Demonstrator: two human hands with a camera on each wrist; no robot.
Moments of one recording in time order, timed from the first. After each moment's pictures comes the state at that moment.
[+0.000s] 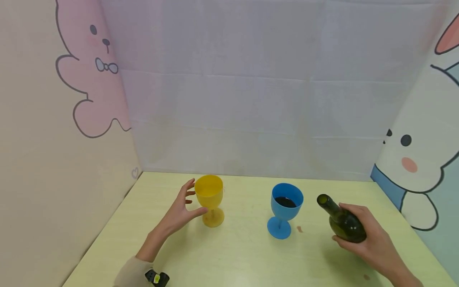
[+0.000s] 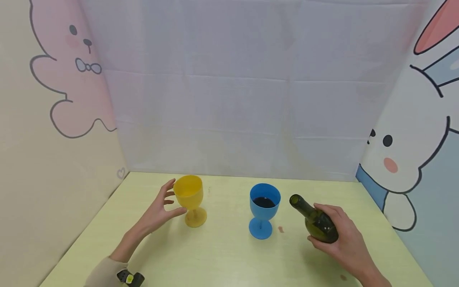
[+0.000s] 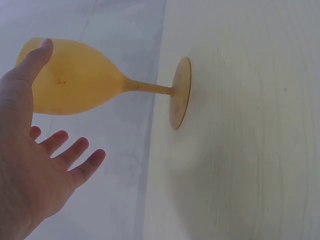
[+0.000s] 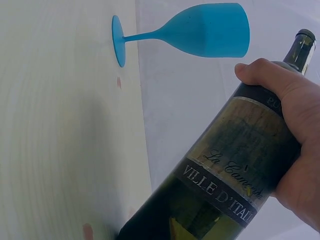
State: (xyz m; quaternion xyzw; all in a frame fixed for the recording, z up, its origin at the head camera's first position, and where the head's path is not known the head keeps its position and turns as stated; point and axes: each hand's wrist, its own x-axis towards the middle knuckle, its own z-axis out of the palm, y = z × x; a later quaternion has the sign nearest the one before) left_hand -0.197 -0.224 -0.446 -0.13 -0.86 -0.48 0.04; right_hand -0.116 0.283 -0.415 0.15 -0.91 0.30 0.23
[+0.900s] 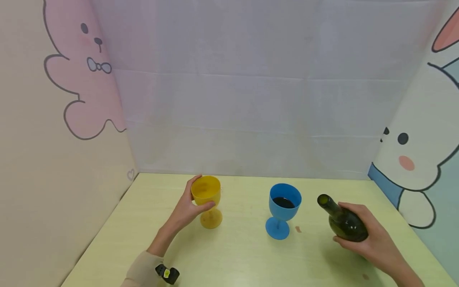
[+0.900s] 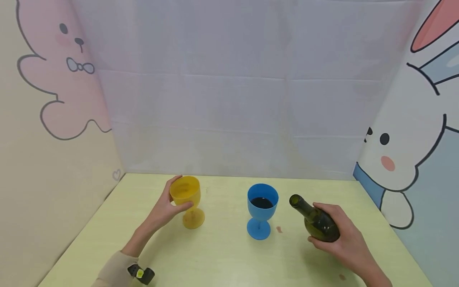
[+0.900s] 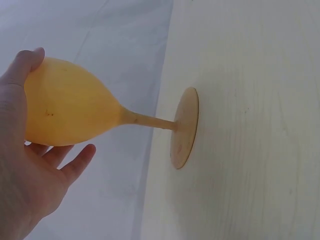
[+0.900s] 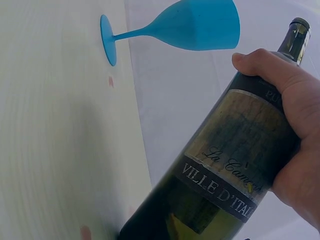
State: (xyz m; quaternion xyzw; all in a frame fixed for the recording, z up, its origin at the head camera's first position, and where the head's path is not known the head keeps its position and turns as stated) left_hand -0.215 -0.196 -0.444 -0.11 -0.82 -0.56 0.02; right_hand -0.119 0.291 -0.416 0.18 -0.89 0.35 0.22
